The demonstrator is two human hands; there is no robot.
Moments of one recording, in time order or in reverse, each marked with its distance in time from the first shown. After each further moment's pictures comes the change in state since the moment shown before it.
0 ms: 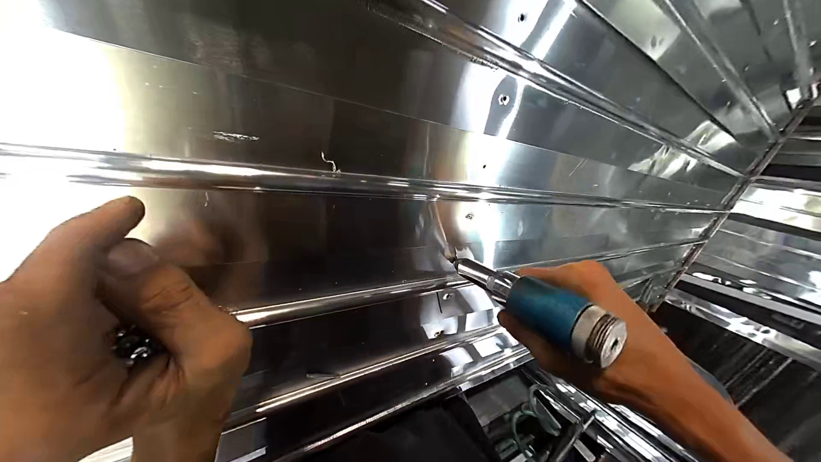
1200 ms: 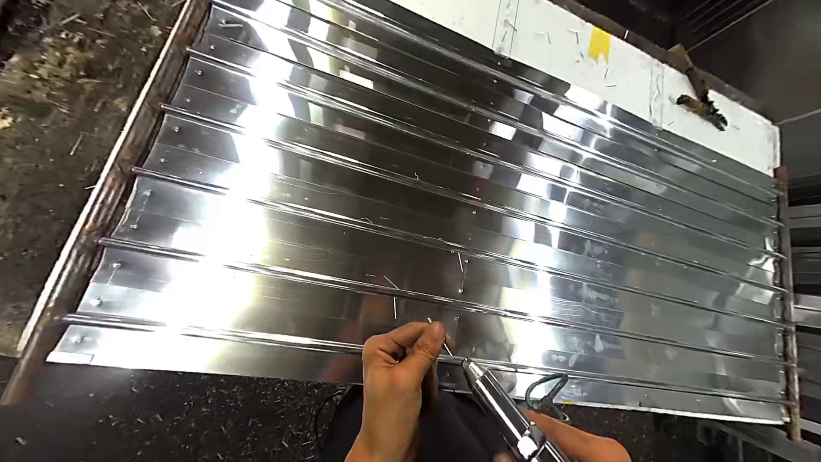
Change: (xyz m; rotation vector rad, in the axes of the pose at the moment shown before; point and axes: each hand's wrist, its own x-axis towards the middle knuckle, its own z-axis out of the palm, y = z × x) left_hand -0.199 0.153 -0.105 -1.233 -0.283 -0.578; right_hand -0.256 -0.054 0.146 0.502 0.579 -0.446
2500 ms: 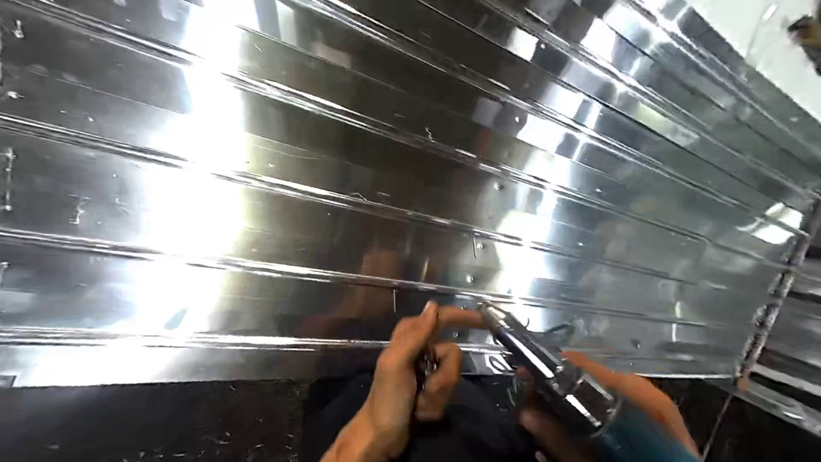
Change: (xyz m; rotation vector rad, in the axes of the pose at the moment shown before) left_hand 0.052 -0.012 -0.028 -0.368 -0.380 -0.567; right_hand 0.095 0.011 -0.027 0.193 -0.328 0.305
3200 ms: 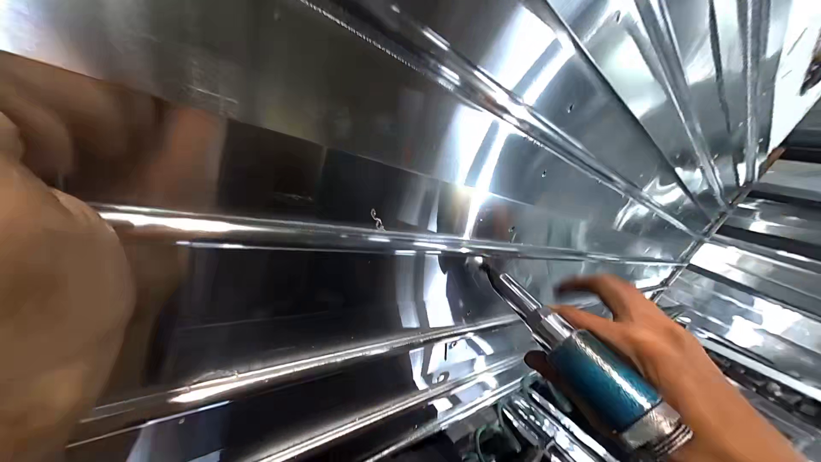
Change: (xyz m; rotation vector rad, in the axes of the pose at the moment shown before) left_hand 0.203 0.227 -0.205 0.669 0.406 0.826; right_hand 0.214 0.034 -0.117 -0.886 -0.235 0.270
